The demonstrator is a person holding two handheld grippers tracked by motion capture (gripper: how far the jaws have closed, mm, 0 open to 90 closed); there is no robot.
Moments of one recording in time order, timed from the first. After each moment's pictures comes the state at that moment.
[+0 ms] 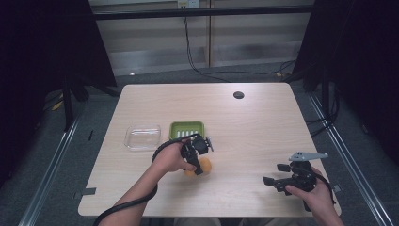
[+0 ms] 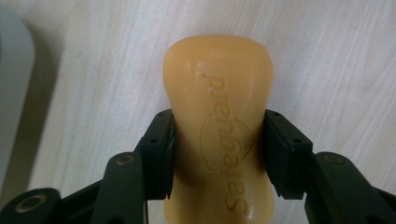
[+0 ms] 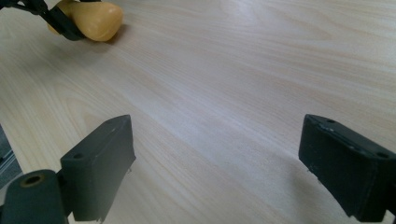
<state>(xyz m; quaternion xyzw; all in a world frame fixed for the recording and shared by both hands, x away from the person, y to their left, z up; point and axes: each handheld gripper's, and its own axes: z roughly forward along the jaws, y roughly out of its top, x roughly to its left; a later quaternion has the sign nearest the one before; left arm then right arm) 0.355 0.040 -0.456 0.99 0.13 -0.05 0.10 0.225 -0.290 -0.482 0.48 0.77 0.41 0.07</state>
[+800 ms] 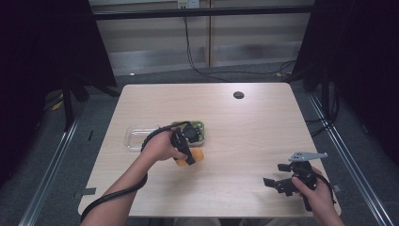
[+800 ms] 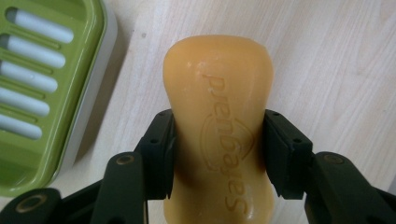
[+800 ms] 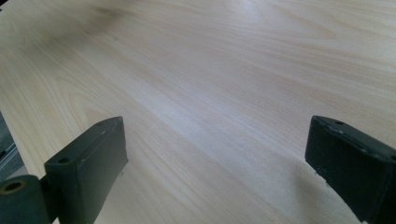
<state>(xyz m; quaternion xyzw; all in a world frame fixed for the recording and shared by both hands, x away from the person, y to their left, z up) 0.374 0.063 -0.423 0.98 0.14 -0.04 0.11 0.226 -0.291 -0.482 0.48 0.77 0.41 0.07</state>
